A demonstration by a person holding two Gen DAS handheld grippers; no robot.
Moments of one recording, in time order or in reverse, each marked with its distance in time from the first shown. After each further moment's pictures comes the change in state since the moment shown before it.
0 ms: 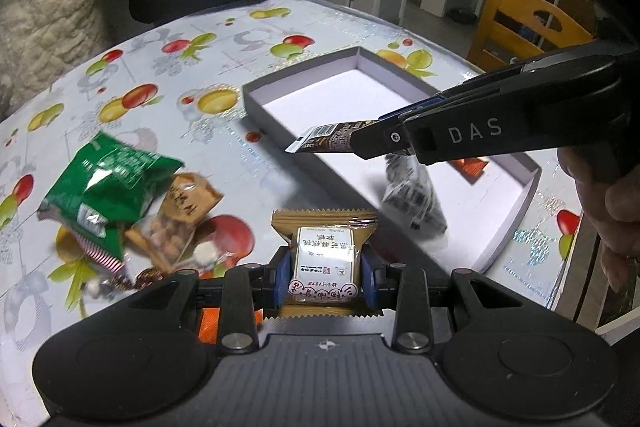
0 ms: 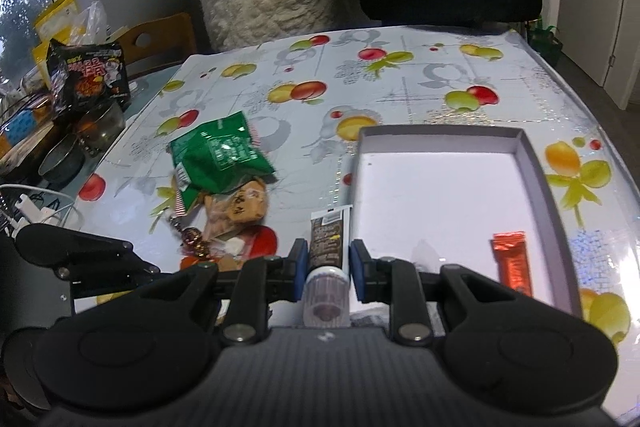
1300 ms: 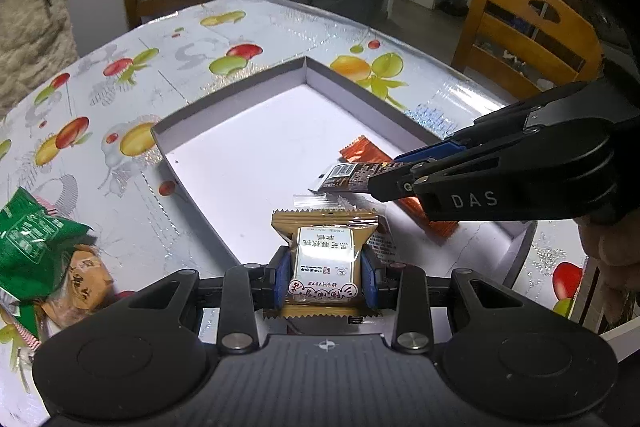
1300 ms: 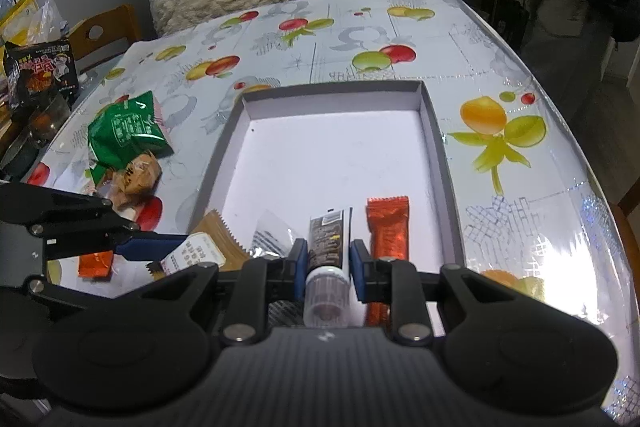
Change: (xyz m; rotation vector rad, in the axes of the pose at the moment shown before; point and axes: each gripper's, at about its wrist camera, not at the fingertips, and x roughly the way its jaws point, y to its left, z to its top) left arm 0.071 -0.062 0.054 0.024 0.028 -0.001; right arm 0.016 -0.110 -0.019 0.045 0.076 -0.066
